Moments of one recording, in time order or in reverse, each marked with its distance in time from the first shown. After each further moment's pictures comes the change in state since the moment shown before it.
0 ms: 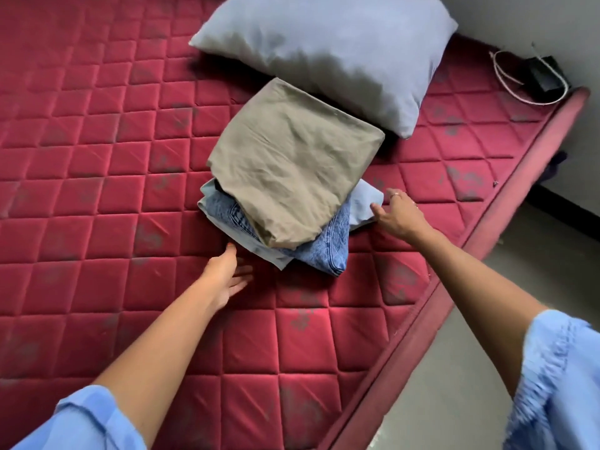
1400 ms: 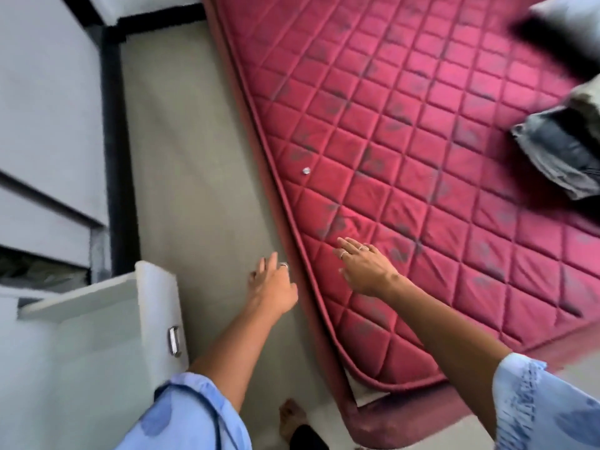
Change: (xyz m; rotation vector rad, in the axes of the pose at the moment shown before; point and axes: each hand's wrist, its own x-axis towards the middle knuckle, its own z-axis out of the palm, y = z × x) left_hand -0.167 -0.373 -0.562 1.033 0.277 0.286; right_hand -0.525 -0.436 0.369 -0.677 -0.493 -0.856
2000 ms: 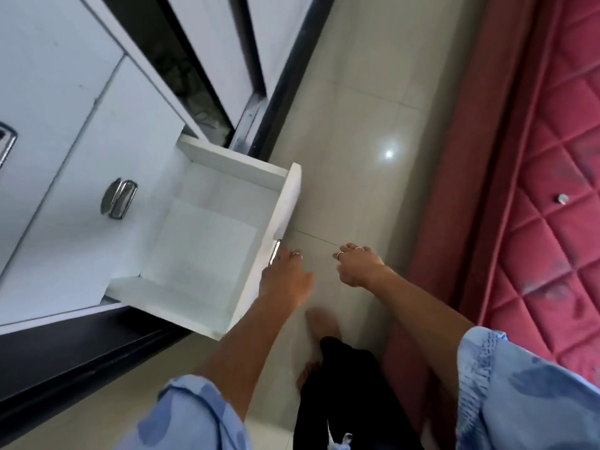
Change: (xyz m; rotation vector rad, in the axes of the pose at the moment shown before) left_hand -0.039 -0.238 0.077 -0.518 -0.022 -0.521; right_hand 0.164 -0.272 0.106 -0.418 -0.469 -0.436
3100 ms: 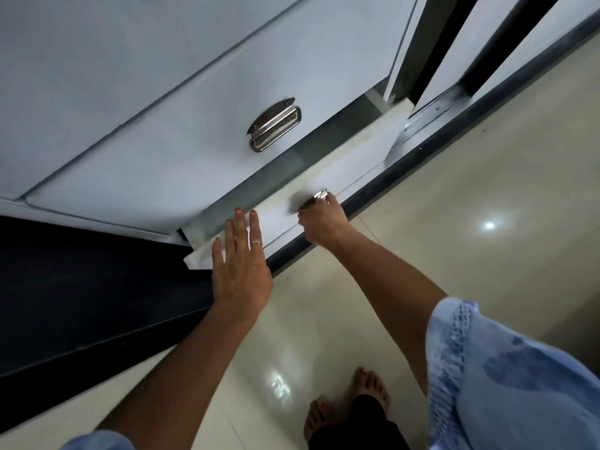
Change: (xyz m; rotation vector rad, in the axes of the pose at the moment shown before) left_hand 0.042 -0.265 0.052 0.074 0.490 -0.554; right_hand 0.251 -0.286 -0.025 -0.484 0.314 -0.572
